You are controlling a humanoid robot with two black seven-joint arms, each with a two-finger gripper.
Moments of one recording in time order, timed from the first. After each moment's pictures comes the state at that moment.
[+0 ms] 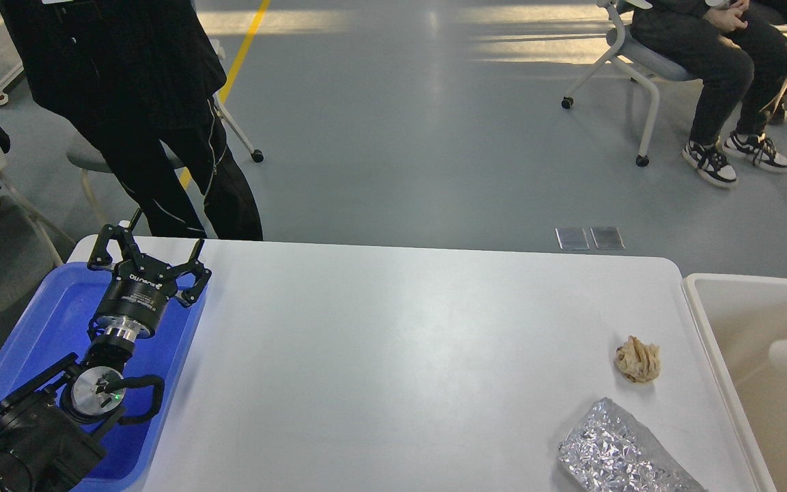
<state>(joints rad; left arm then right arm) -0.50 0.34 -0.88 -0.55 -0.07 -0.64 -0.50 0.60 -0.60 0.04 0.17 -0.30 0.11 0.15</state>
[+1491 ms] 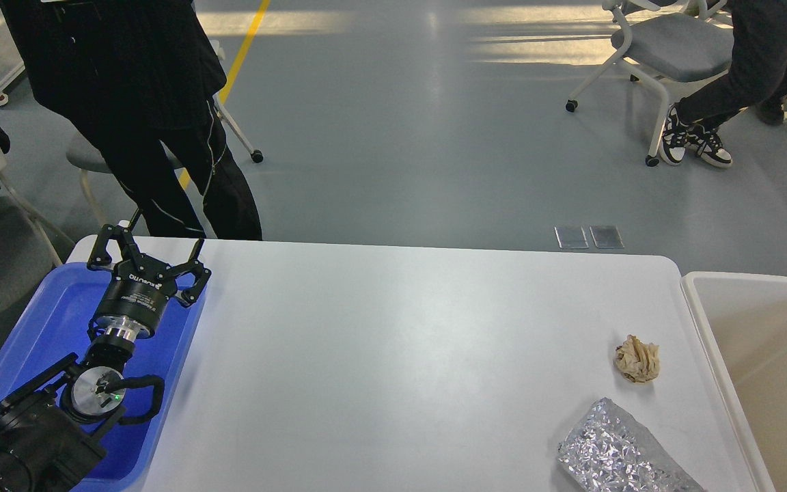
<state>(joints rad) -0.49 0.34 -0.88 -0.55 -0.07 -0.64 -0.50 0.55 -0.47 0.07 0.00 -0.19 -0.02 0.14</state>
